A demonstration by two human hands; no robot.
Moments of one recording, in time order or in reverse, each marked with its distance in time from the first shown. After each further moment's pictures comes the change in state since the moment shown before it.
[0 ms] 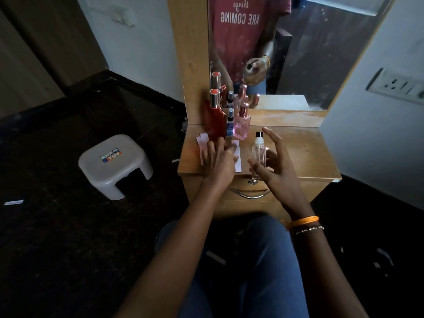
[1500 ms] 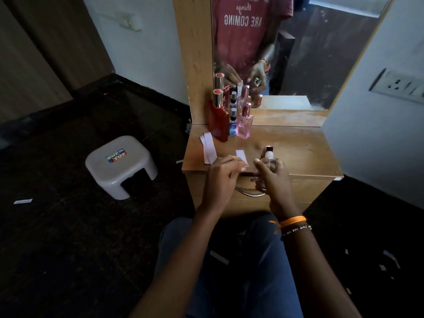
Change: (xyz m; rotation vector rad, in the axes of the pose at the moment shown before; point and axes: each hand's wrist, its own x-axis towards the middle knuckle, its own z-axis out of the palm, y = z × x) left_hand -0.051 -0.002 -0.006 -0.530 0.310 0.199; right_hand -0.006 0.021 0.023 0.241 0.264 0.386
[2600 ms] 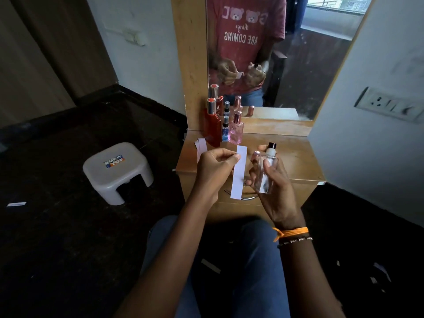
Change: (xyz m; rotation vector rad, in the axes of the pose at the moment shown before) left_hand 0.012 0.064 -0.028 -0.527 -0.010 -0.641; right_hand -0.038 -0.034 -0.025 0.561 -0.449 -0.133
